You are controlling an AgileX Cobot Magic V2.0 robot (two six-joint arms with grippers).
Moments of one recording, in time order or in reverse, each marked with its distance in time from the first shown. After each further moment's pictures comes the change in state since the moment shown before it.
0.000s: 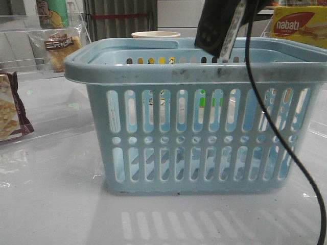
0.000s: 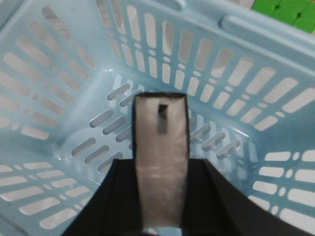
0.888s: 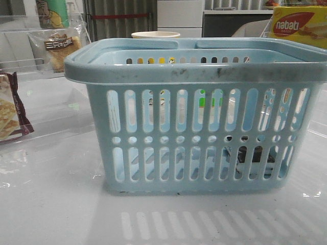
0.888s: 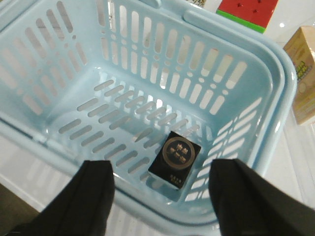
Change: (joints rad) left arm 0.000 0.000 0.000 0.000 0.000 0.000; right arm 0.005 -0.474 0.336 -0.101 -0.075 0.000
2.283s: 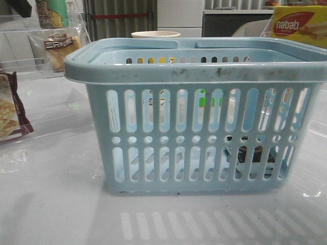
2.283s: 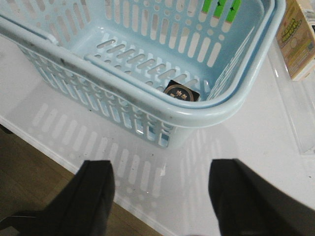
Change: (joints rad) left arm 0.235 1.090 -0.652 -0.150 -0.158 -0.002; right arm 0.000 -0.360 0.263 -0.004 0.071 -0.001
